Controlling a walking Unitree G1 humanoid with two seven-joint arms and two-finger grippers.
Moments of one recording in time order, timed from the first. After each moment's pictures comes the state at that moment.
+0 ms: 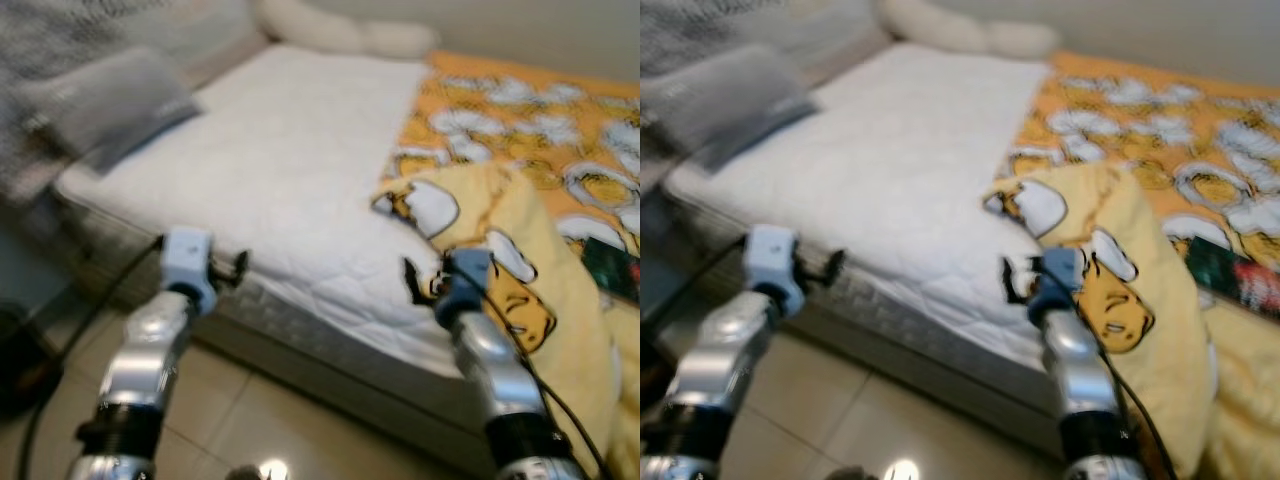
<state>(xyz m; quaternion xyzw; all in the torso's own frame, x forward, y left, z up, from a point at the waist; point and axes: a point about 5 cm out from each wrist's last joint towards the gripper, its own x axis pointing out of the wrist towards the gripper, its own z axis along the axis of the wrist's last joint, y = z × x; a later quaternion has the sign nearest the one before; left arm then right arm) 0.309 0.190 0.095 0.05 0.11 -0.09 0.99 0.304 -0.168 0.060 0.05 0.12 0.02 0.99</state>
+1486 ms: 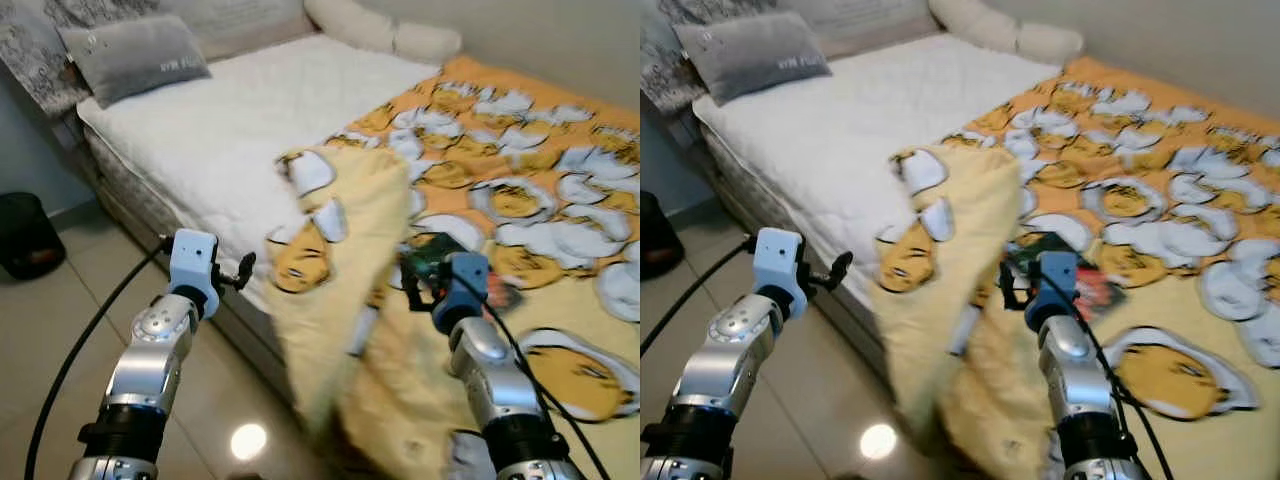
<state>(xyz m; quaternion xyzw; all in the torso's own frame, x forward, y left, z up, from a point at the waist) 0.309 0.189 0.096 0.05 0.10 -0.09 0.99 0.304 -0.163 0.058 0.05 0.13 0.03 0.99</state>
